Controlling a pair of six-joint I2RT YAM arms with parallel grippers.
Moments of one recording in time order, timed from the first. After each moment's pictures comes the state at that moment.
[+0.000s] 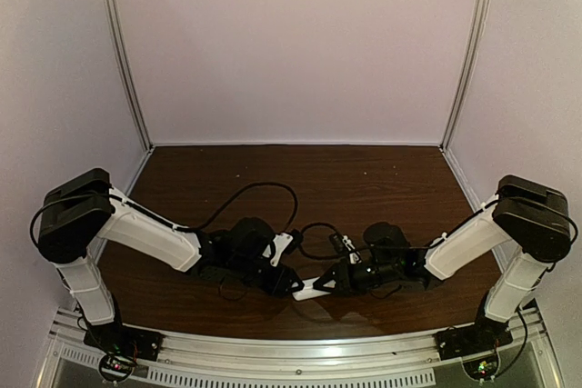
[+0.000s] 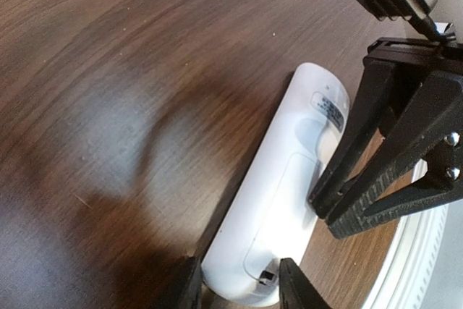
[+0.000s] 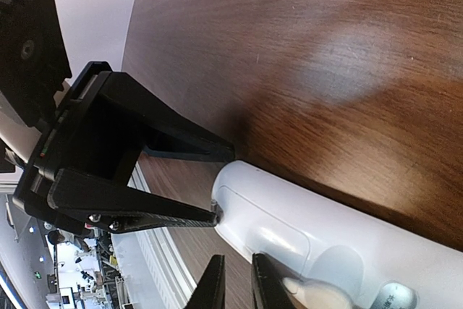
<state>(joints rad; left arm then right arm) -1.09 1.79 0.80 0.21 0.21 -0.49 0.94 1.69 0.49 0.62 -0.45 1.00</state>
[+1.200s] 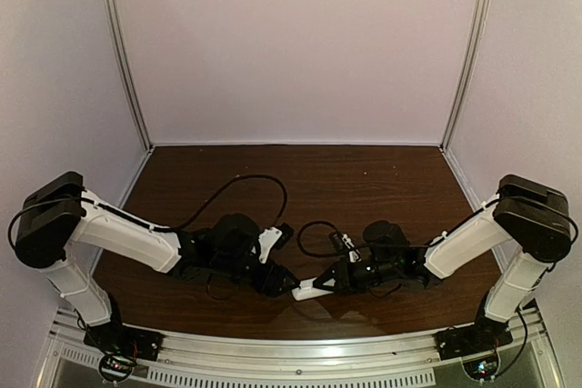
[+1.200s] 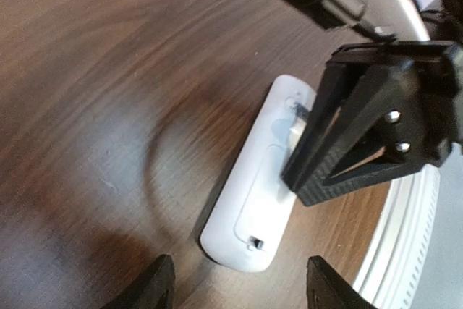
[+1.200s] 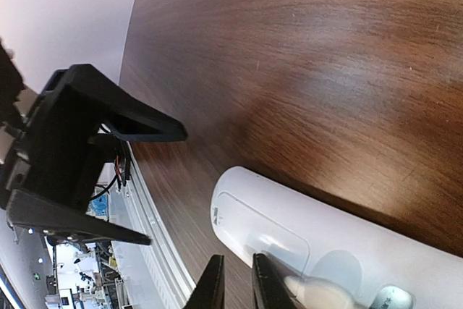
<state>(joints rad) -1.08 1.66 0.71 0.23 0.20 -0.46 0.94 1.69 0.50 0.60 -0.45 0.99</state>
